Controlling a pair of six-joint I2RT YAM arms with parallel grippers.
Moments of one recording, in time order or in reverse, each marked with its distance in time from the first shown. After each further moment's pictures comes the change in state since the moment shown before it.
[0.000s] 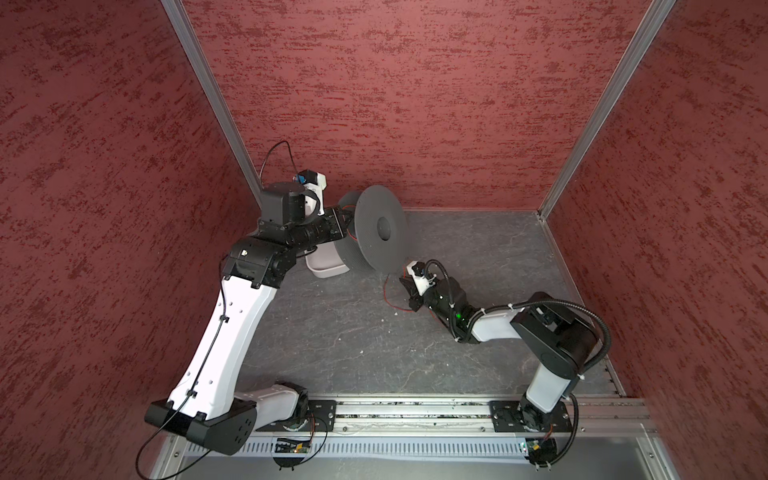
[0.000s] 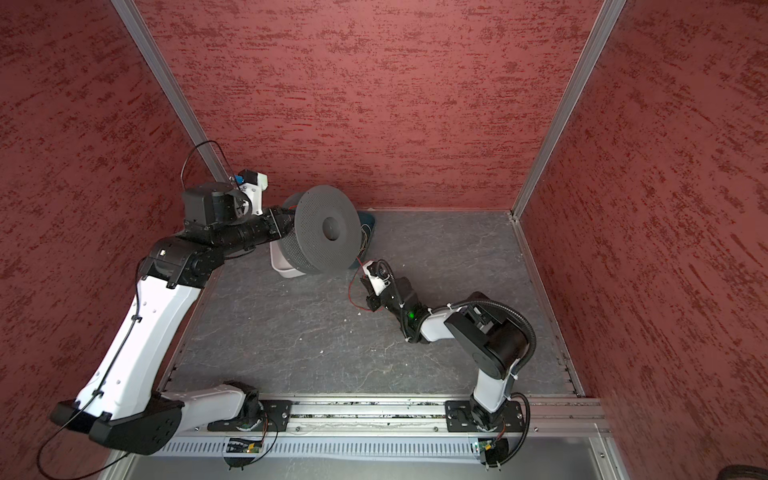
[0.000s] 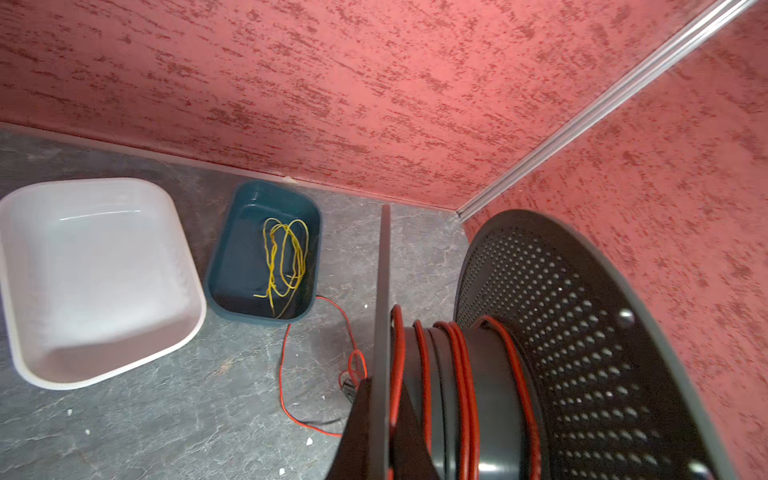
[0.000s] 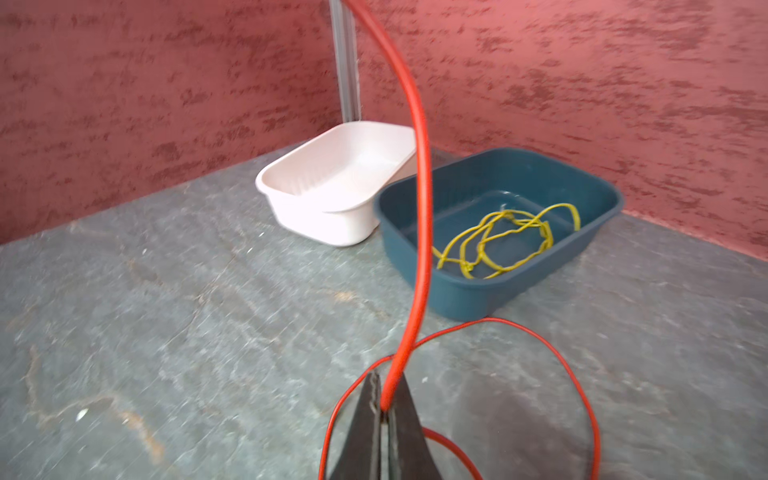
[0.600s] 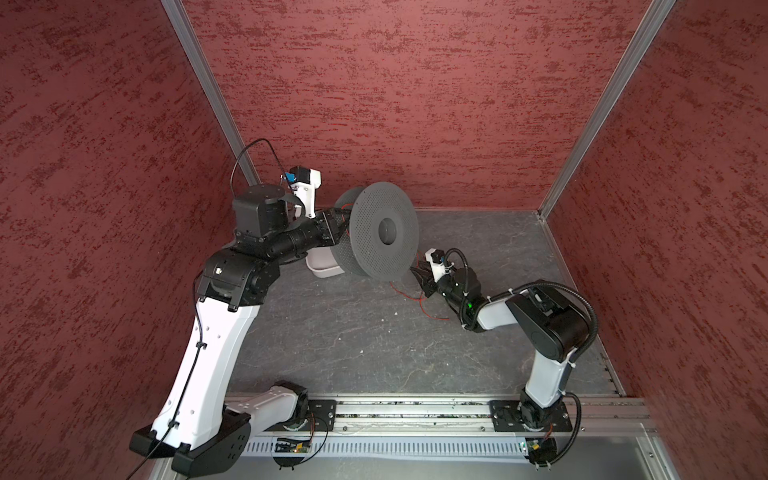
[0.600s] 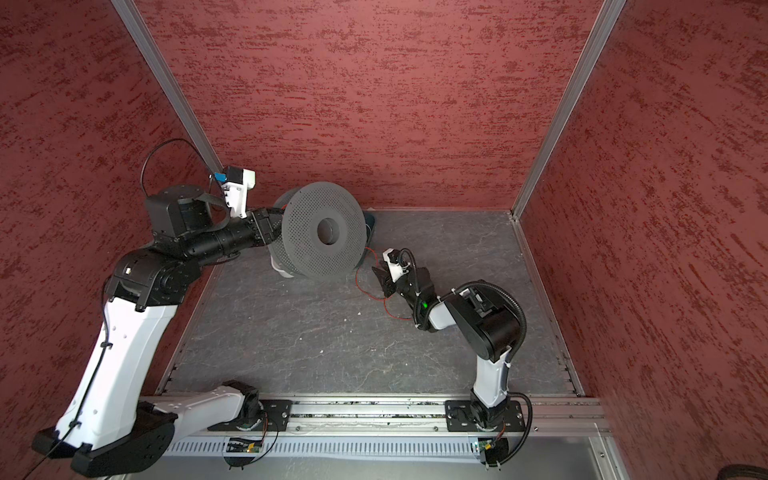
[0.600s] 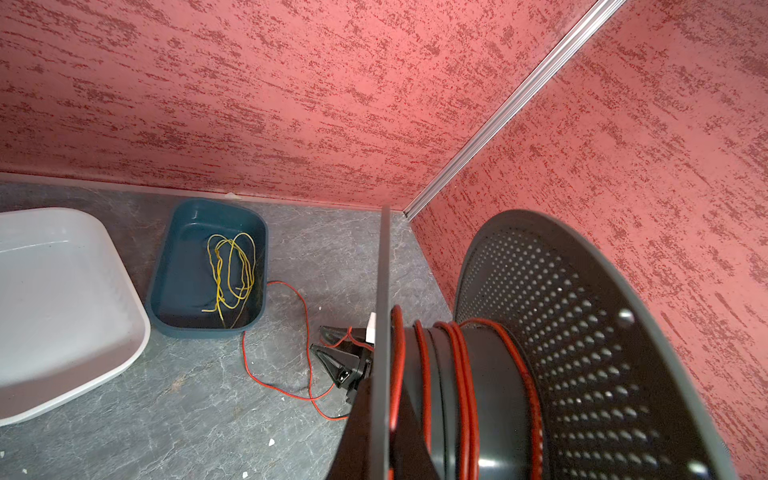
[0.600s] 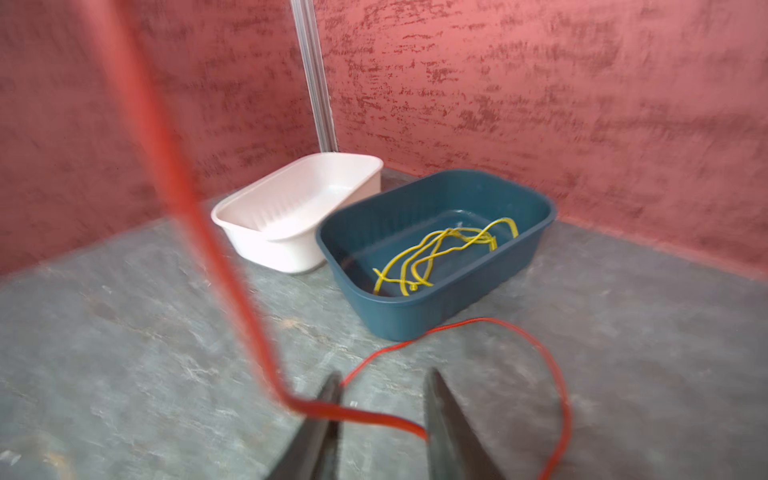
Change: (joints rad) left arm -0.008 -0.093 0.071 -0.035 0.164 0.005; right arm -0.240 0.103 0.004 0.219 -0.215 0.084
